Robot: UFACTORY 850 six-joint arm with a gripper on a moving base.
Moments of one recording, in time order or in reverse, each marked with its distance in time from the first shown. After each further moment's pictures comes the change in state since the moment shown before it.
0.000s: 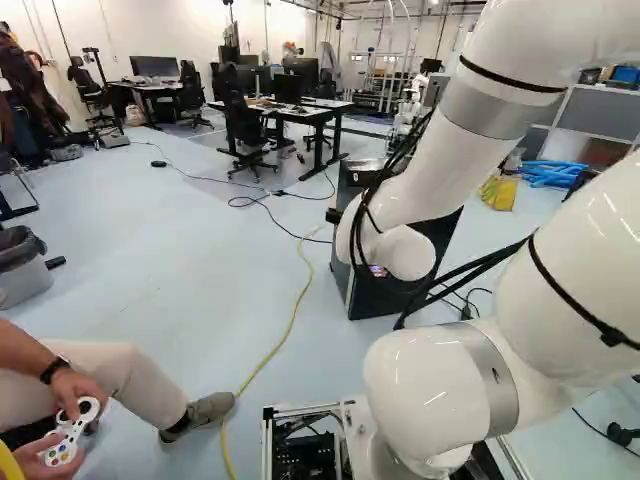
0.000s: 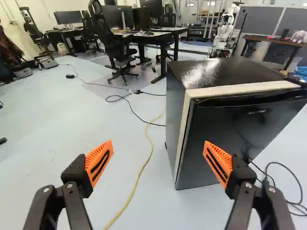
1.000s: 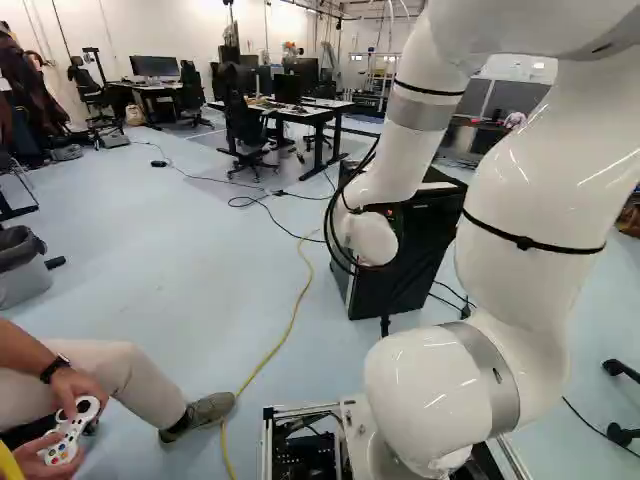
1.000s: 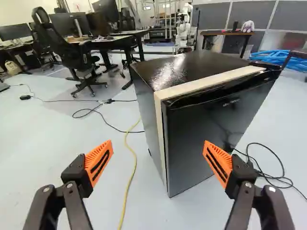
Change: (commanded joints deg) arm 2.1 -17.5 -9.6 17.4 10.5 0.0
